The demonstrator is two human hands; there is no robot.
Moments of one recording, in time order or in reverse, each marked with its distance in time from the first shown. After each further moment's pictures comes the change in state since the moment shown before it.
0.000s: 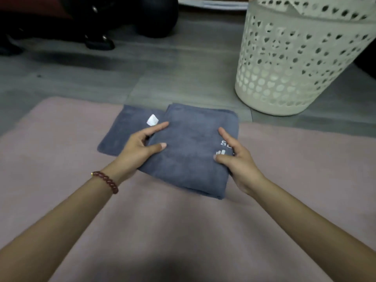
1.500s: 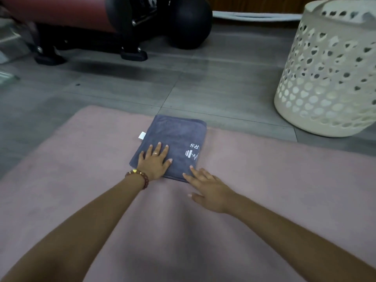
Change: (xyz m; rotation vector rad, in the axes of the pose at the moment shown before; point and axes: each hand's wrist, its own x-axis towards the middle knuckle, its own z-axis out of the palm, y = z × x) left_hand 0.079 -0.113 -0.109 1.306 -0.076 -0.335; right_hand 0.087 0.069 0.128 -1.430 -0.658 -0.334
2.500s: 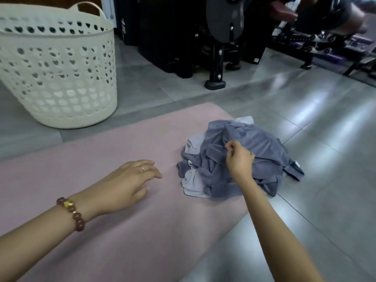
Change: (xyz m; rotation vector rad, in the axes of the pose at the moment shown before) left_hand -0.228 0.505 -0.003 -0.085 0.048 1.541; right_hand -0.596 0.255 0.010 0.185 1.124 1.530
